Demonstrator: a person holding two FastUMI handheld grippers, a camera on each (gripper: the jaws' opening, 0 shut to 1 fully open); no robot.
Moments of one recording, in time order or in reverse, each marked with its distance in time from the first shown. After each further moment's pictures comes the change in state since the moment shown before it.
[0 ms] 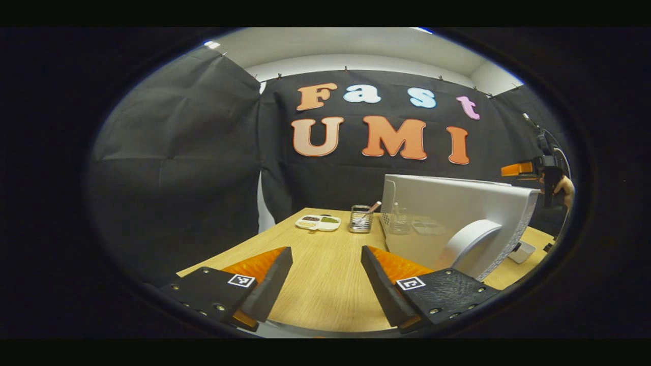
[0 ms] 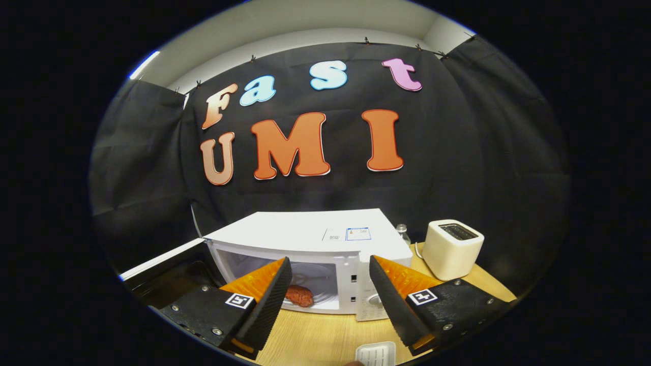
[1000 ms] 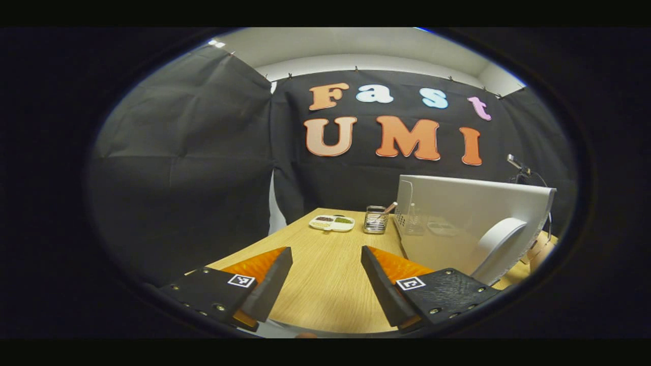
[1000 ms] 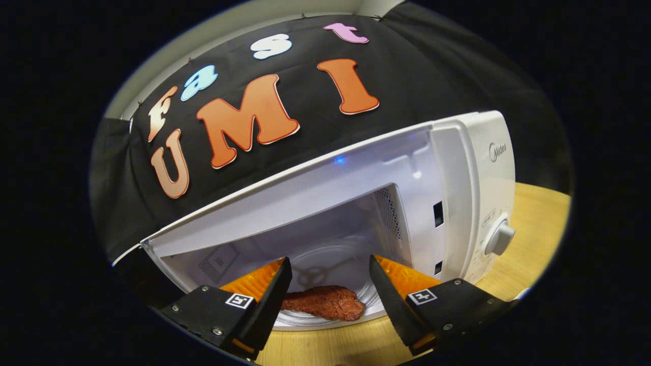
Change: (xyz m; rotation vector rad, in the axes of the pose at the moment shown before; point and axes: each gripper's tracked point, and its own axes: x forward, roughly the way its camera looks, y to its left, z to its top) left arm 0.004 0.033 -0.003 -0.008 -0.005 0.082; right arm 0.137 0.070 -0.140 0.299 0.094 -0.144
